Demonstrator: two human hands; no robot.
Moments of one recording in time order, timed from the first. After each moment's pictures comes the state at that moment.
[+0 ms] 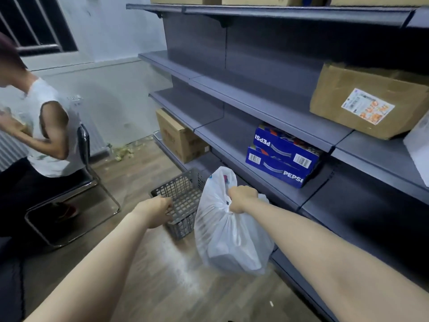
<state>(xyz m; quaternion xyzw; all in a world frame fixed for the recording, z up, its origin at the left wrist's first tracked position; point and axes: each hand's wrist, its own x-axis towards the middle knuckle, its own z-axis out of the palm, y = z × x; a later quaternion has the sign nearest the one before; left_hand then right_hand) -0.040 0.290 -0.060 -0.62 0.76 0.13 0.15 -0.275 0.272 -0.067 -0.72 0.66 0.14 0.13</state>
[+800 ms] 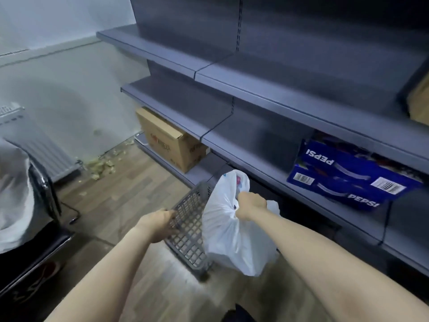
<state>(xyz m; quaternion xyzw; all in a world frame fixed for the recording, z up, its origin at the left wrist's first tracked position) 0.119 -0.087 -0.142 -0.53 0.79 0.17 0.24 -0.122 -0.064 -0.153 -0.55 0.79 0.07 0.25</state>
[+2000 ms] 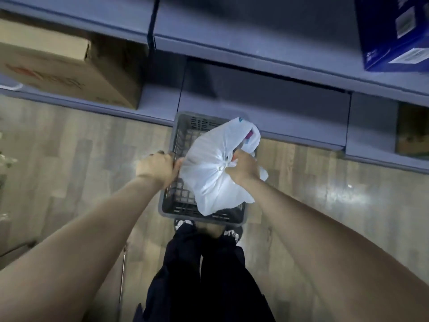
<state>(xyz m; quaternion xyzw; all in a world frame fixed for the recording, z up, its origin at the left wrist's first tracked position) 0.106 -0.453 -0.425 -0.31 0.89 0.12 0.32 -0.031 -0.304 -0.453 -0.14 0.89 -0.15 0.41</state>
